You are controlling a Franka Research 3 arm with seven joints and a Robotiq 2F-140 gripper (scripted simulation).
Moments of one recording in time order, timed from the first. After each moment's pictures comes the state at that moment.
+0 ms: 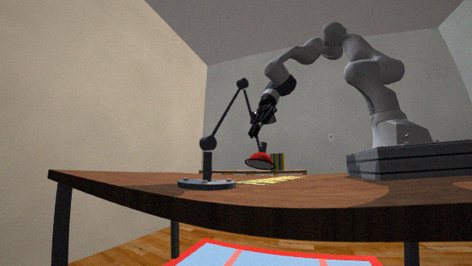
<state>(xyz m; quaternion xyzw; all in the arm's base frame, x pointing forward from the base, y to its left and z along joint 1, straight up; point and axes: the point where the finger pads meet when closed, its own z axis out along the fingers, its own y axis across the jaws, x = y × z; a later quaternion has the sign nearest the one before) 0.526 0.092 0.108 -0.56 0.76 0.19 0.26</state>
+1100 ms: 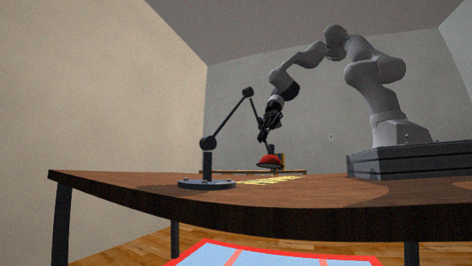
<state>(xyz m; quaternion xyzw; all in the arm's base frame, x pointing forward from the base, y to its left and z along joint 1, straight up) 0.508 0.034 0.097 -0.56 0.76 0.20 0.26</state>
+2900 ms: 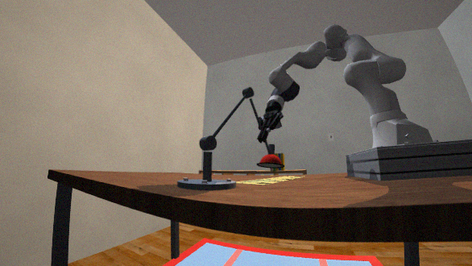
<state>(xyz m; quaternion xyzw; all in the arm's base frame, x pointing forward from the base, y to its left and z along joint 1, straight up) 0.508 0.029 0.098 -0.57 0.76 0.20 0.26</state>
